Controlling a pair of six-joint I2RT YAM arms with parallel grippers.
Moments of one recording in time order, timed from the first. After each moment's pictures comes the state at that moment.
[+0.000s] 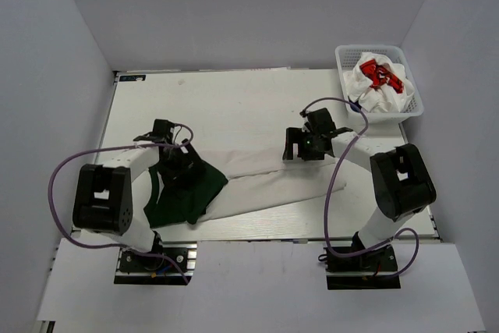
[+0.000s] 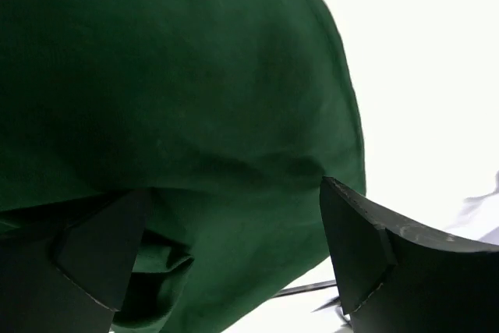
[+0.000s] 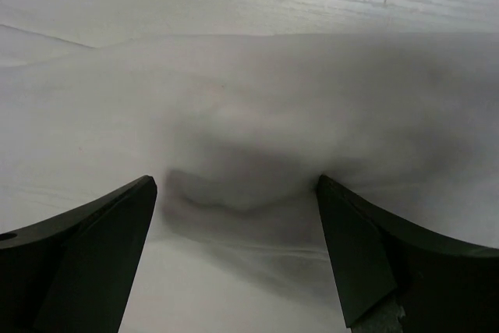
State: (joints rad) left arm -0.13 1.52 0.81 -0.55 0.22 -0.72; right arm 0.41 1.67 0.95 -0.28 -0.20 0.31
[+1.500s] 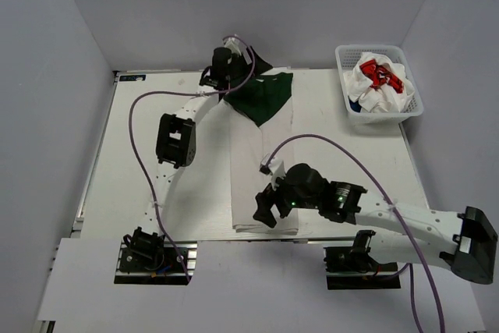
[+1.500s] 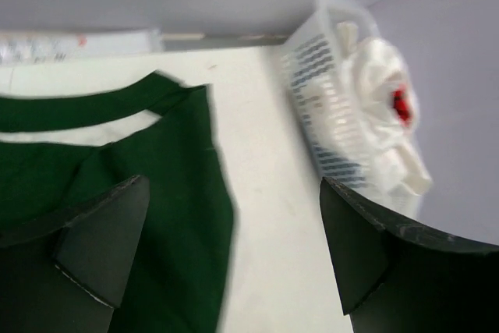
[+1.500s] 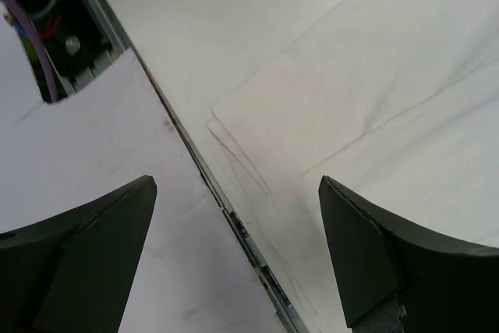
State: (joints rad) left arm -0.36 2.70 2.38 0.11 0.43 -0.76; right arm 1.14 1.04 0.67 -0.26 -0.13 0.26
